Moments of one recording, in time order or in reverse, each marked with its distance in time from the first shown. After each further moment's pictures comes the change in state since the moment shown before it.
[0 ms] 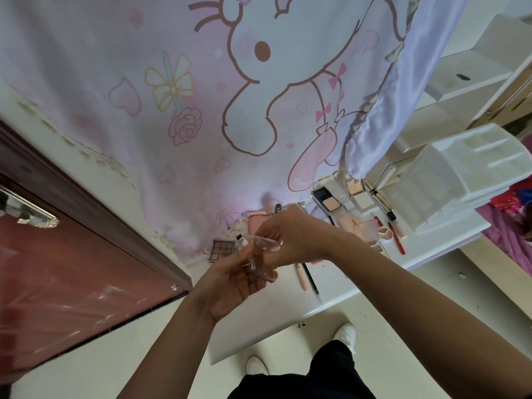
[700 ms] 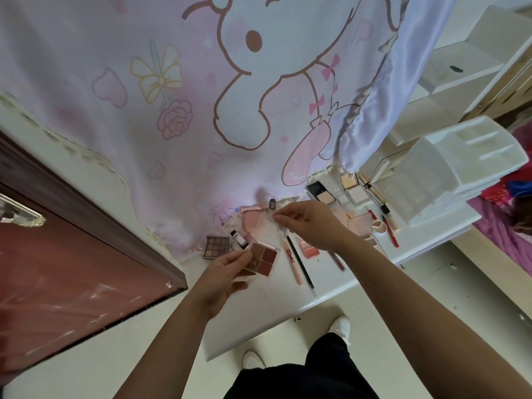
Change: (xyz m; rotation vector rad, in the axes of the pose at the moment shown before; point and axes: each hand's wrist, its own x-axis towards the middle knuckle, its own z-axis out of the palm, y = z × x) left_hand 0.018 -0.019 -0.025 0.353 0.247 0.017; right_hand -0.014 0.058 0.015 0.262 0.336 0.264
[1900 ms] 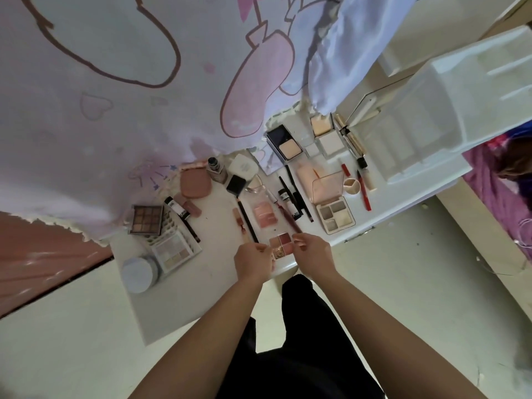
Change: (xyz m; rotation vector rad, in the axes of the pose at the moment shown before) left_hand 0.142 -0.122 0.156 0.505 0.438 -0.268; right_hand -0.064 0.222 0.051 0.019 0.074 0.842
